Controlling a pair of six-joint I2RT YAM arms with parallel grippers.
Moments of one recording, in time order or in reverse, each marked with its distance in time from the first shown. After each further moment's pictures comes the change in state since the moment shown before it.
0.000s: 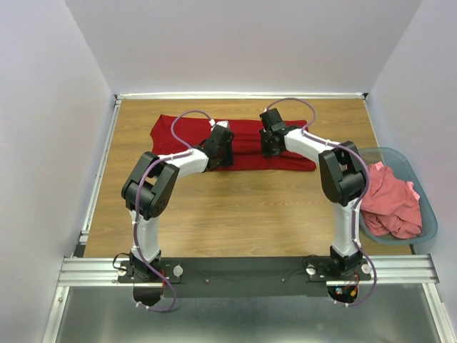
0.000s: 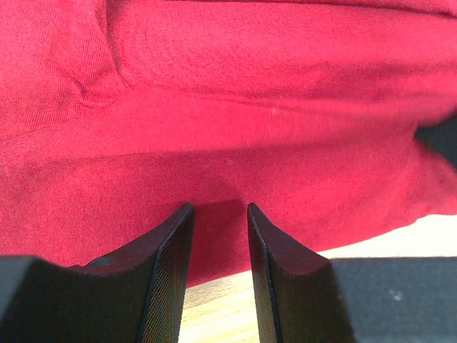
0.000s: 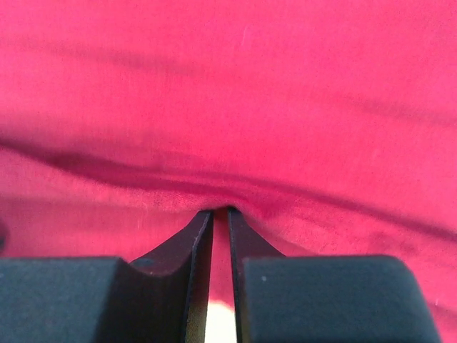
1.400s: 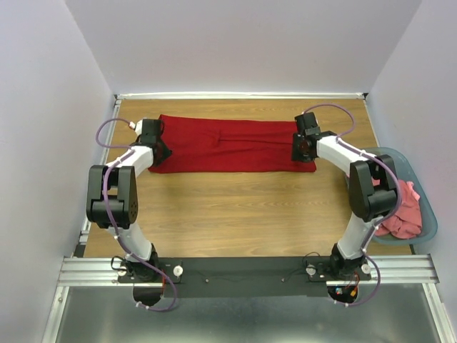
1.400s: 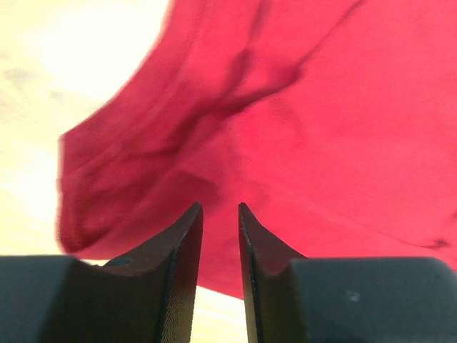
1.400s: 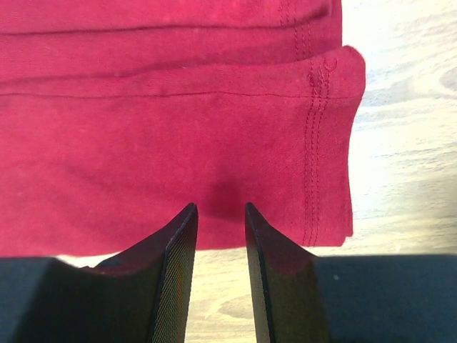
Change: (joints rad) left arm 0.510 -0.222 -0.137 -0.144 -0.053 -0.108; right arm -0.201 -0.273 -0.270 -0.016 0.056 -0.023
